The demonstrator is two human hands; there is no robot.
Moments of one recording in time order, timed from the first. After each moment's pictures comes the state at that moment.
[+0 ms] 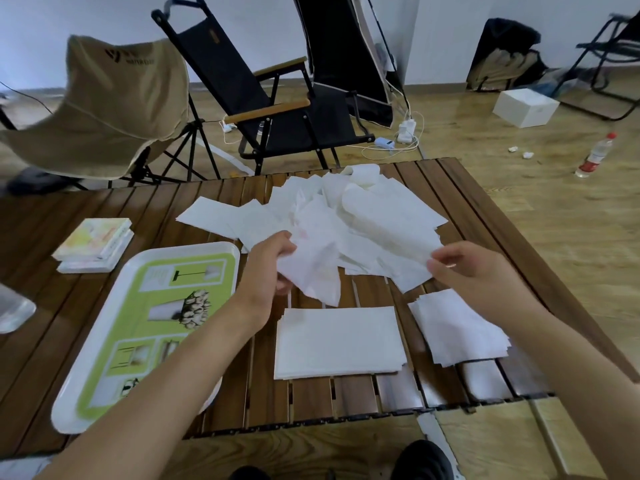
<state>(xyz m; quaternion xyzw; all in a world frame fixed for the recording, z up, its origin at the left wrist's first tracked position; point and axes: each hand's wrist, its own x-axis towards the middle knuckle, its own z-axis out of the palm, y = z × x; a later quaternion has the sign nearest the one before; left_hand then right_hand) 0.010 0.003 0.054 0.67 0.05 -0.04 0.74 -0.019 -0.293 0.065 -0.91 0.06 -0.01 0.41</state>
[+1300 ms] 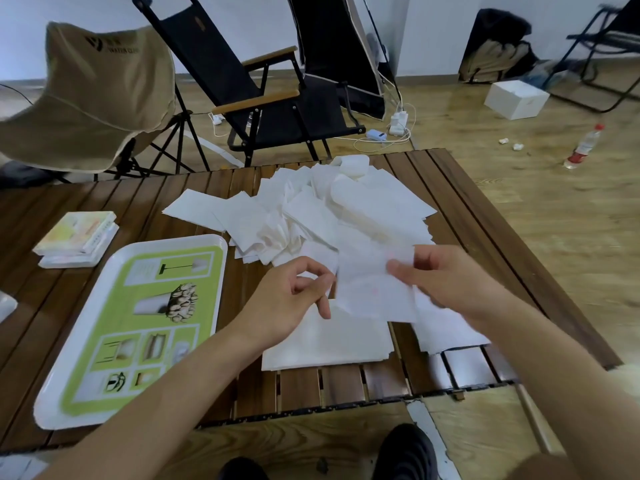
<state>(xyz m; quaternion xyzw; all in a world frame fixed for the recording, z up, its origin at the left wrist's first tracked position) -0.031 -0.018 0.046 0.82 -0.09 -0.11 0.56 -0.026 -0.271 0.070 -0.82 0.06 0.11 0.56</state>
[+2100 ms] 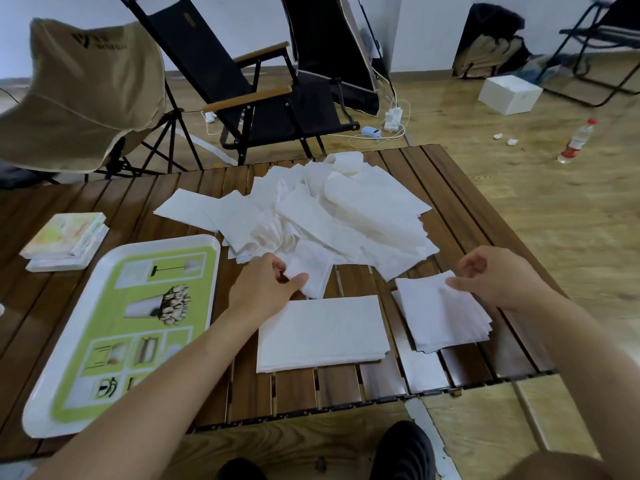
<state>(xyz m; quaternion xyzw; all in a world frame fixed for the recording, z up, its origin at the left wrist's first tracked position) 0.030 -0.001 -0.010 0.95 0.06 -0.05 0.30 -0.005 -0.355 0.036 -0.95 0.14 0.06 0.26</state>
